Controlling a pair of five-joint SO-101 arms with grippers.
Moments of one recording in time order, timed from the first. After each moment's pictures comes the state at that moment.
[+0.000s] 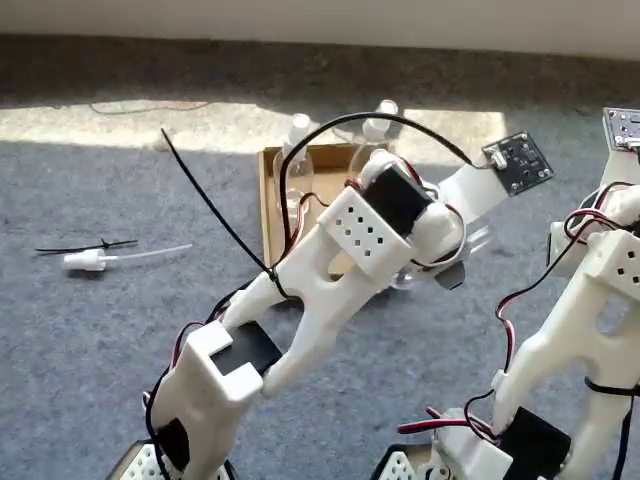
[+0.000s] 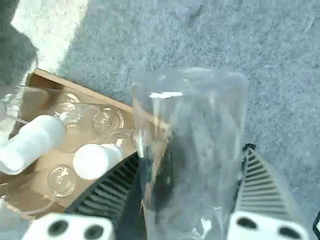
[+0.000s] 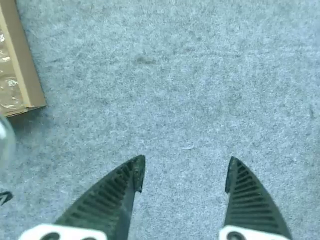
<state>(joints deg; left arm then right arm) 43.9 26.1 -53.3 98.2 -9.4 27.6 -17.7 -5.5 98.1 27.2</state>
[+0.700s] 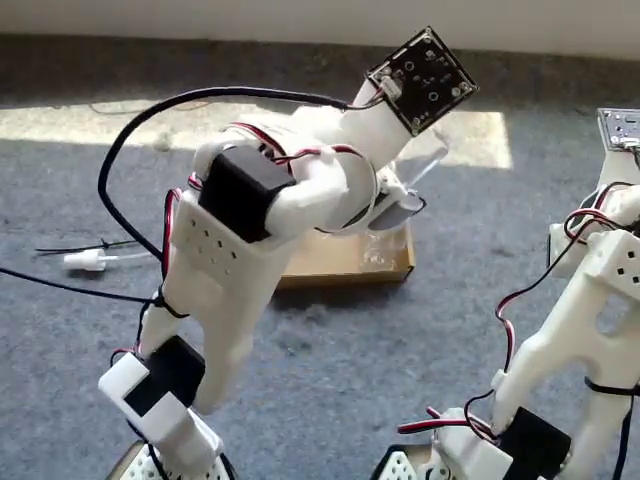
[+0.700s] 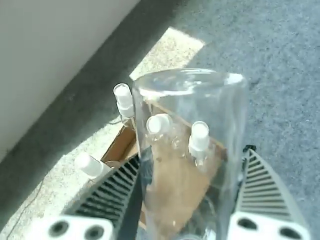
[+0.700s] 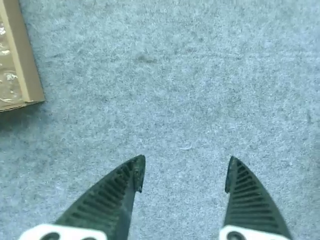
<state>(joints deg) 33.7 5.8 -54.7 100.5 -12.6 27.6 -17.7 -5.5 98.1 29.6</state>
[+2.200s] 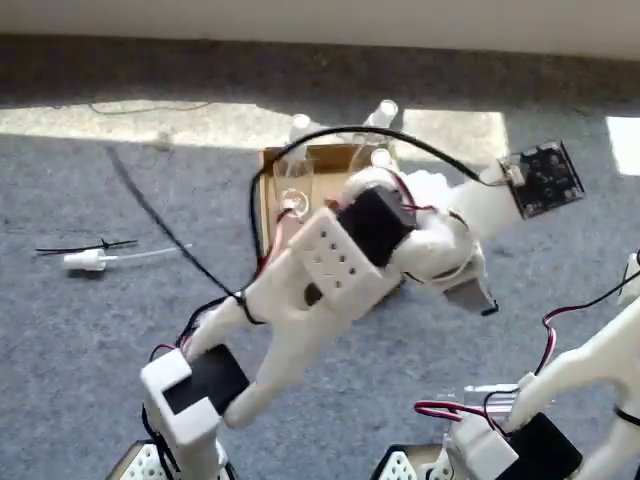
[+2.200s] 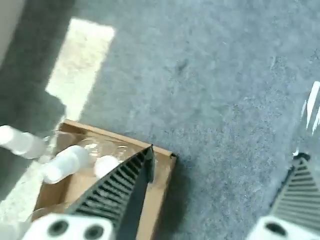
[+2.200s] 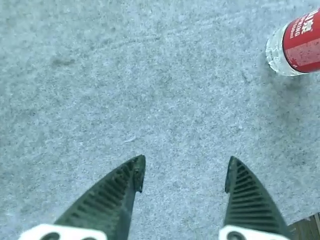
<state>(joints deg) 45.8 10.5 -45.1 91.6 -13.3 45.5 -17.7 -5.5 92.9 33.4</state>
